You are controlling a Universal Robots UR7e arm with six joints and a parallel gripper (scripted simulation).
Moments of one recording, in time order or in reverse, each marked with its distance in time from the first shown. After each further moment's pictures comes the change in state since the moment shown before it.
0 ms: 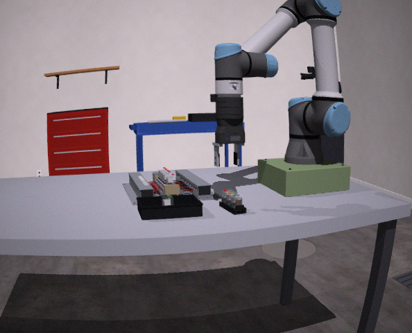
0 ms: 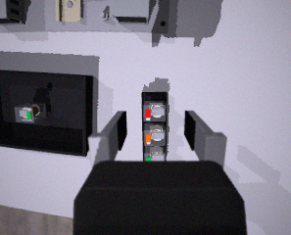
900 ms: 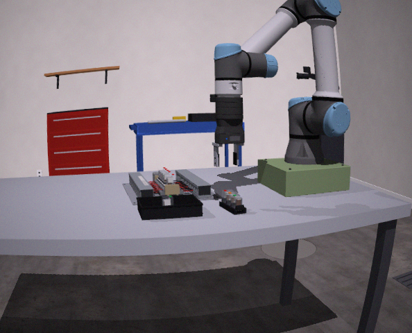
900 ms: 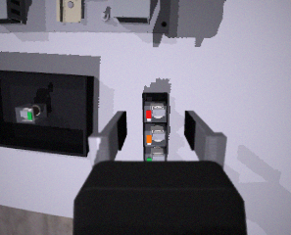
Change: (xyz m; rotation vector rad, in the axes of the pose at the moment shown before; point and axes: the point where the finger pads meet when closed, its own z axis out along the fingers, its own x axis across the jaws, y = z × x) arm -0.001 -0.001 0.000 -0.002 -0.002 -0.002
